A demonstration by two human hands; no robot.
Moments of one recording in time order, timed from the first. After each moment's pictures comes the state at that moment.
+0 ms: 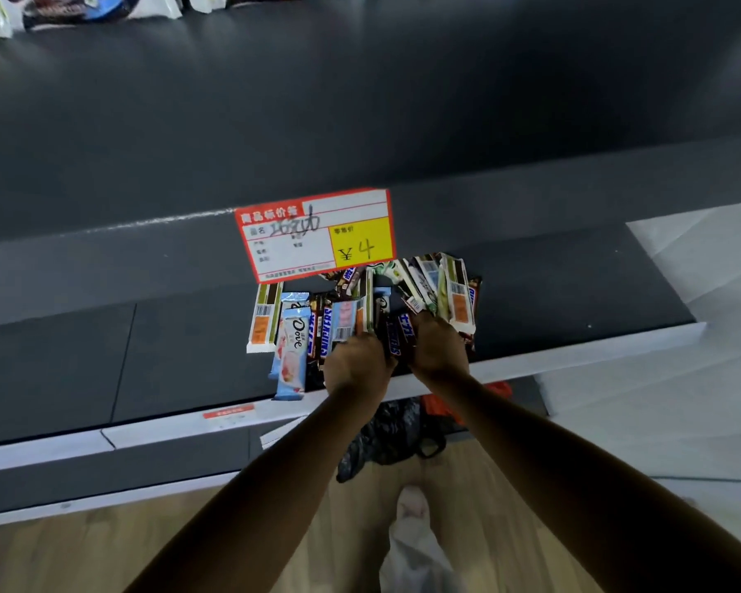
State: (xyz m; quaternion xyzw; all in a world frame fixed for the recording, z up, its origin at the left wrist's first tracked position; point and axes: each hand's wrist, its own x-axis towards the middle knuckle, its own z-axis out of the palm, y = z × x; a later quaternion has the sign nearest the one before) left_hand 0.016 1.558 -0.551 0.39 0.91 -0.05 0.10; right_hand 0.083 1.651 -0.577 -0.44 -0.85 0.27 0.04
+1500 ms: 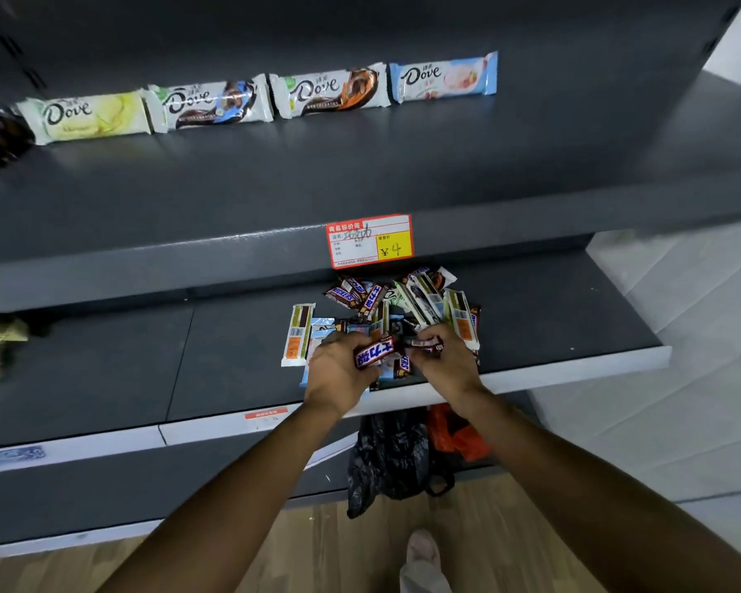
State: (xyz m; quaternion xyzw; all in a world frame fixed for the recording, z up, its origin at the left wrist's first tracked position) left_hand 0.002 1.482 -0.472 0.39 0.86 0.30 0.14; right_hand 0.117 1.606 -0.493 -0.44 -0.74 0.48 0.15
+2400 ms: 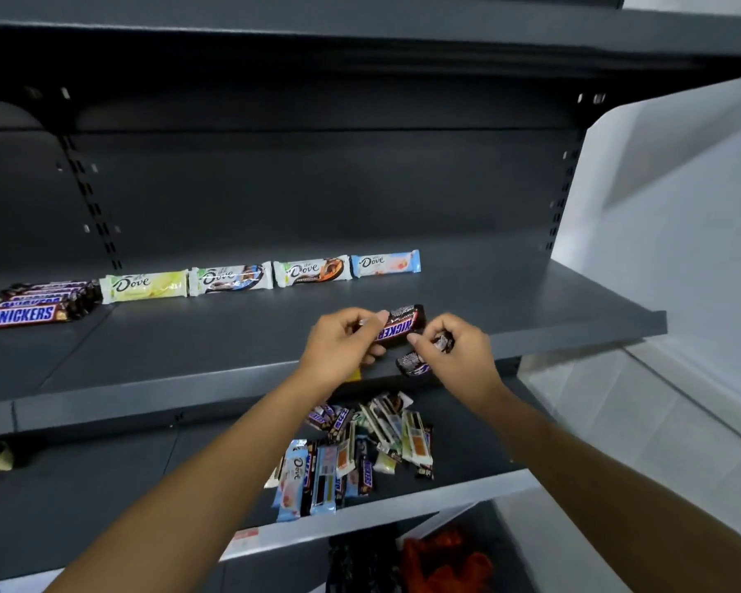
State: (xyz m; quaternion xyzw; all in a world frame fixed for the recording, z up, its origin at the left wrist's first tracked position) left_hand 0.048 1.511 -0.238 0.39 0.66 0.60 0.22; right_hand 0.180 1.620 -0.263 -0.26 -0.80 0.34 0.42
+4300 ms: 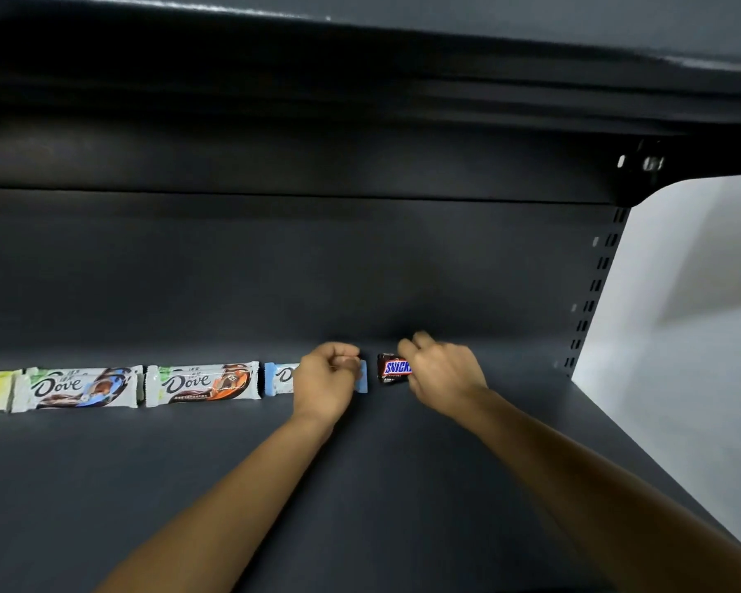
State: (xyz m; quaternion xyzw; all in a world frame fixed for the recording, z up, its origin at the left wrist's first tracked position) left_hand -0.031 1.797 -0.245 0.24 0.70 0.66 0.10; right_hand 0.076 1.920 -0.218 -0.20 -0.96 -0.15 0.13
